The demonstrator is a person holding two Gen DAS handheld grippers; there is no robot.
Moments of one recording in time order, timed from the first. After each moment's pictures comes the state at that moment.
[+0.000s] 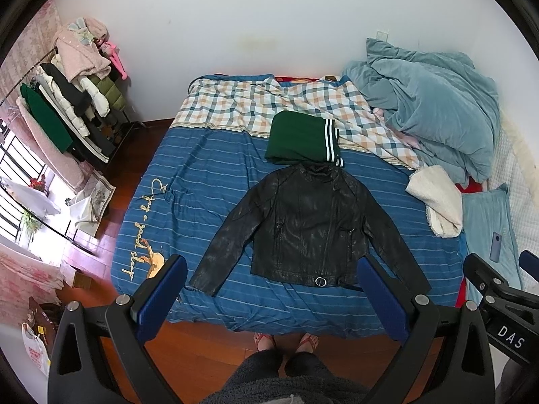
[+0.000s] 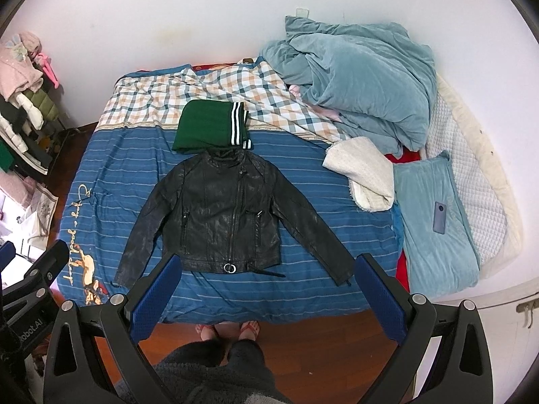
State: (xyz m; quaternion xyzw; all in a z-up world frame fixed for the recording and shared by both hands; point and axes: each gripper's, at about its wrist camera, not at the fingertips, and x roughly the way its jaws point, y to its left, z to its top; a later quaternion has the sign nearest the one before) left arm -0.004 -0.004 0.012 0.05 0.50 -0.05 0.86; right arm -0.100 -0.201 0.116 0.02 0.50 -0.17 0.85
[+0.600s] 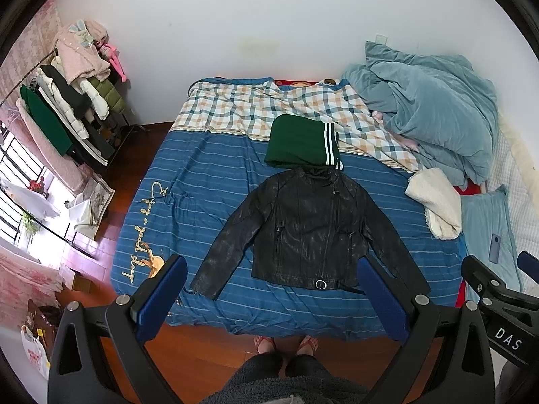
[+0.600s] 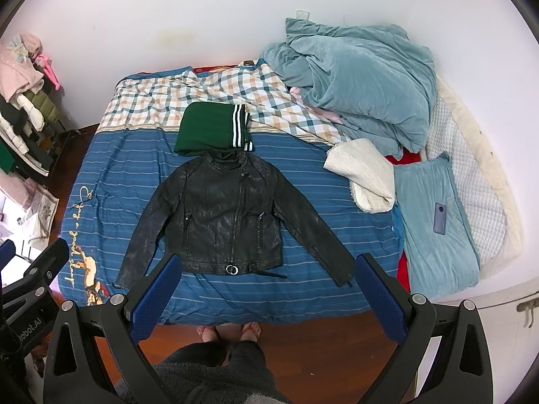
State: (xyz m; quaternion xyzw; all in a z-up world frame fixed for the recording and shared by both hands) left arm 0.002 -0.011 0.018 0.05 0.50 -0.05 0.86; right arm -0.099 -0.199 0.118 0.02 0.50 -0.17 0.85
